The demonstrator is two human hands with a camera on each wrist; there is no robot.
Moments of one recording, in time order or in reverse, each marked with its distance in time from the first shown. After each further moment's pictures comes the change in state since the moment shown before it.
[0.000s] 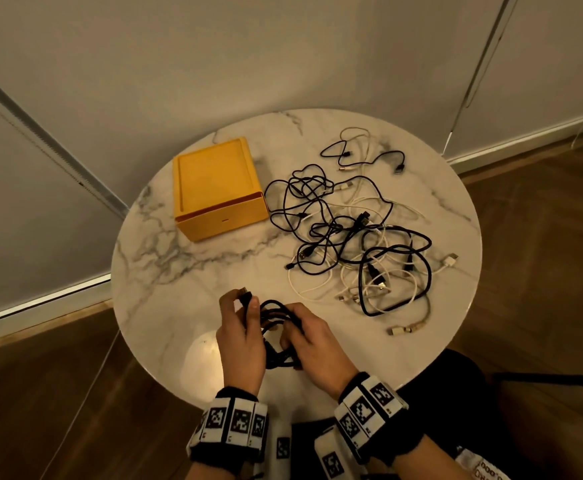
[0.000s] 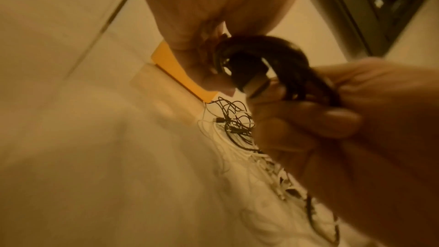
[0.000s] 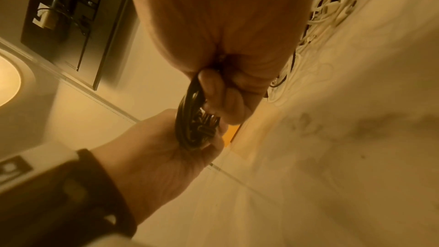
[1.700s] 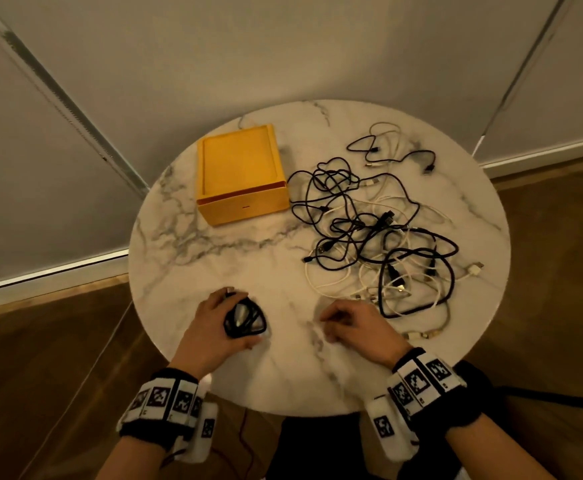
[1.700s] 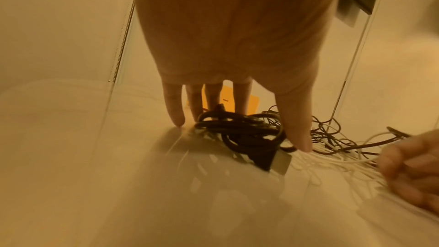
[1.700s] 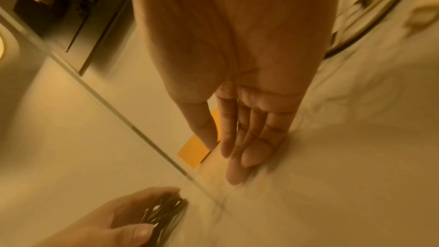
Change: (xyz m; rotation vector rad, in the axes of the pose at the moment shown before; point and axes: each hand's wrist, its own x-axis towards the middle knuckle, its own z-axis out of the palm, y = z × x) left_hand 0.047 -0.052 -0.078 0.620 -0.579 -0.032; right_hand 0.020 0.019 -0.062 -0.285 -0.128 0.161
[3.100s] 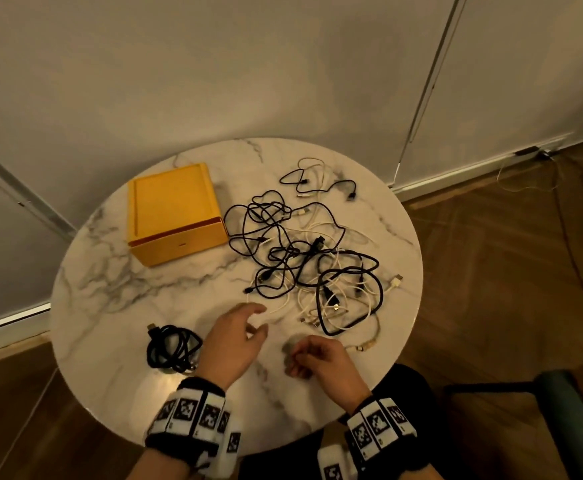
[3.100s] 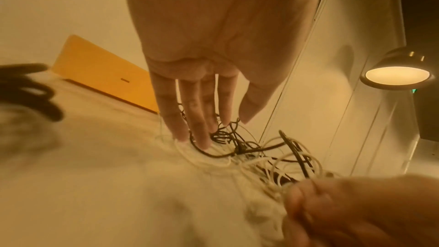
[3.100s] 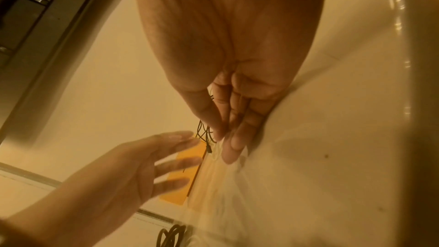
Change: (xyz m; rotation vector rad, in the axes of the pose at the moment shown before) left_hand 0.025 0.127 0.039 -0.144 0.078 0.251; right_hand -0.034 0.027 0.000 0.542 0.234 0.046
